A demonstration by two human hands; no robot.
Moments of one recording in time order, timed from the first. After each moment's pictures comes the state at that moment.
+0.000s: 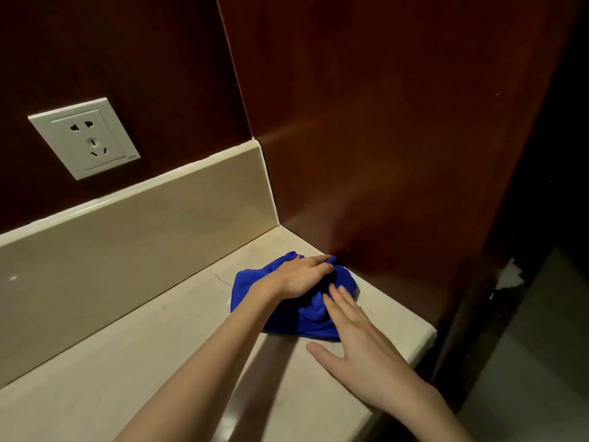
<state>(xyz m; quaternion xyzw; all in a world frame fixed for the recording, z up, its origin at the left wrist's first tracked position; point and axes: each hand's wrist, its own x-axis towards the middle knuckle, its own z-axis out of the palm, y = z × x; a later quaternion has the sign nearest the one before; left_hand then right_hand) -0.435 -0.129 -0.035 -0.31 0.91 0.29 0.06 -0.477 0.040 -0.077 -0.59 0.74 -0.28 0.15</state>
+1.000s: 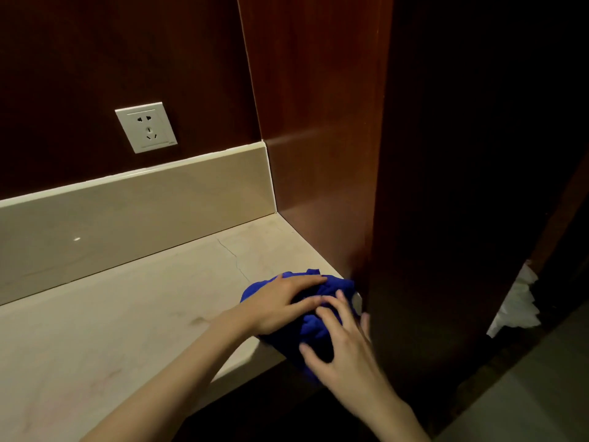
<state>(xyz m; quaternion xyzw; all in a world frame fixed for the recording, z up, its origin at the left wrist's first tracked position) -0.393 0.034 -0.032 -0.26 0.94 0.23 -0.07 -0.501 0.164 -0.086 -0.63 0.69 -0.34 0.11</state>
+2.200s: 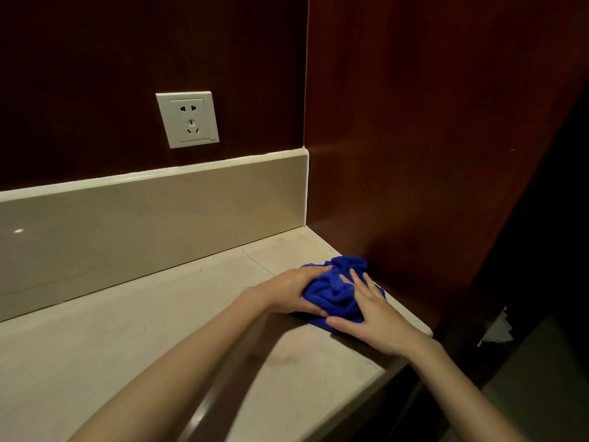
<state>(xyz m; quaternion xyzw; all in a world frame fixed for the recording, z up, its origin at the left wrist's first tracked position) -0.353 -0.128 -0.065 -0.17 0.95 0.25 -0.07 -0.500 0.029 -0.068 -0.61 0.74 -0.20 0.20</state>
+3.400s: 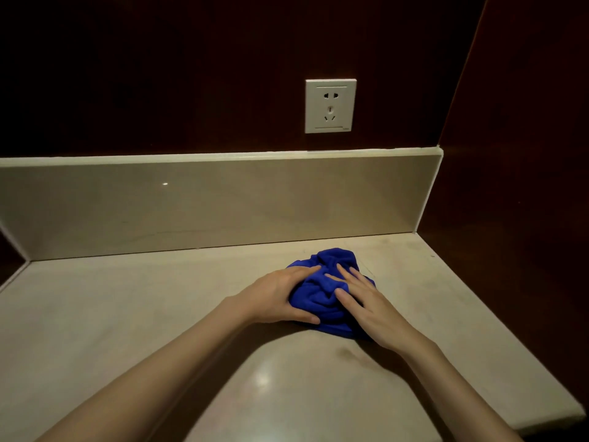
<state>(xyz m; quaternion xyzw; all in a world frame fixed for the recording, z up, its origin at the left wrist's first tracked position) -0.165 -0.118 -0.068 -0.38 0.89 0.20 -0.14 -0.378 -0.060 -0.070 -0.74 0.55 -0.26 0.30</state>
